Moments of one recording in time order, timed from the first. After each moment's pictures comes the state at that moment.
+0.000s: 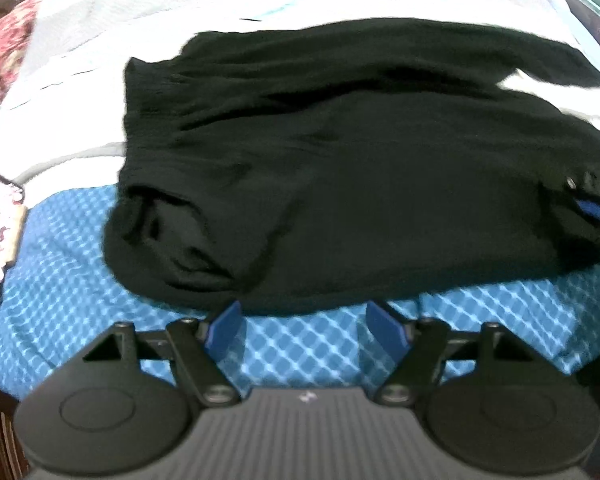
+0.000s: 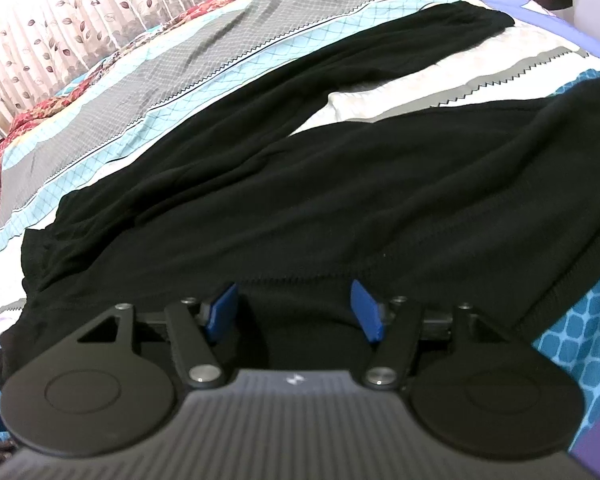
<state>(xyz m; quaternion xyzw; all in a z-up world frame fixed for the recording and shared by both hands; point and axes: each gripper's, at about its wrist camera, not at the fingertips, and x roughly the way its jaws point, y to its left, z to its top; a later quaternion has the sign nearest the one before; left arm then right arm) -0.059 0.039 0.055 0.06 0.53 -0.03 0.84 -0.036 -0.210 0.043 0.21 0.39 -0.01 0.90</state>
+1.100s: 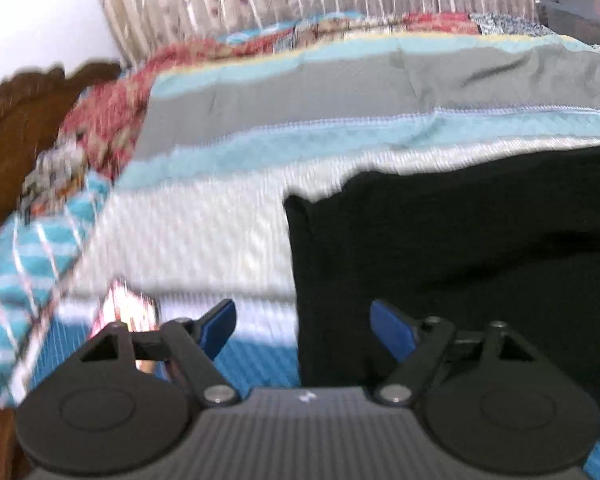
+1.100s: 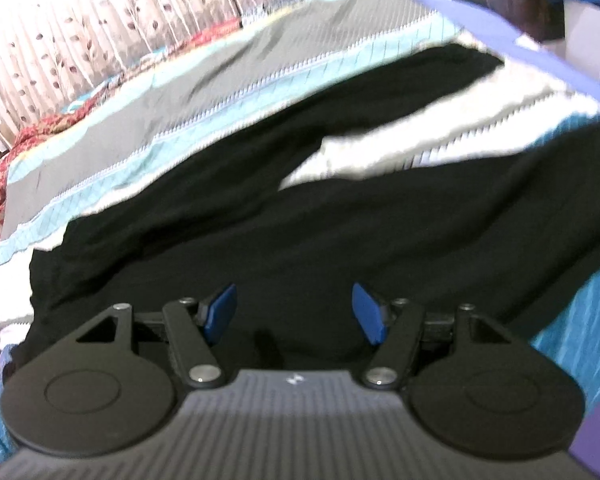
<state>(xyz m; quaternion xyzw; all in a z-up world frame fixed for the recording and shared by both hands) 0.017 0.120 0.115 0.11 0.39 0.10 0.91 -0.038 -0.234 0.080 0.19 0.35 -0.01 0.92</state>
